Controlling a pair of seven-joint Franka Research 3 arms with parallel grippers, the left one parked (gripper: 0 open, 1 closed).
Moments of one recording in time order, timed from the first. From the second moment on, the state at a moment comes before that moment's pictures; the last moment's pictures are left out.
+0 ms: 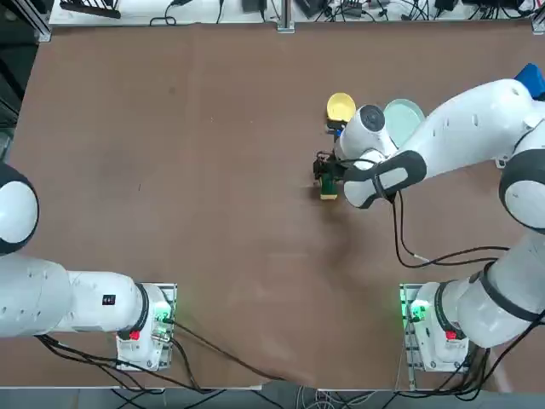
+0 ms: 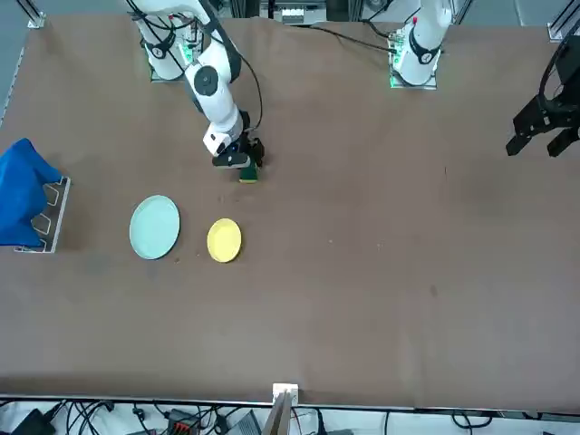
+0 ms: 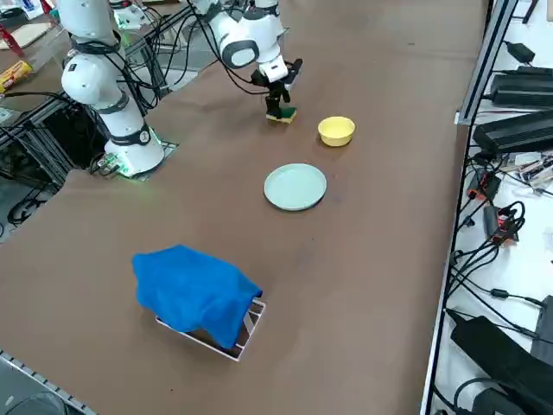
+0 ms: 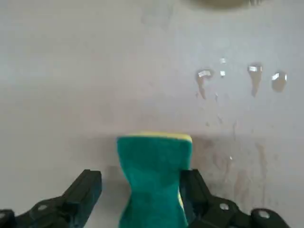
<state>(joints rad) 0.41 0.30 0.31 -2.44 0.01 2.92 0.70</state>
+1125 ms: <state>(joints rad) 0.23 0.19 0.28 -1.90 0.01 2.21 0.51</state>
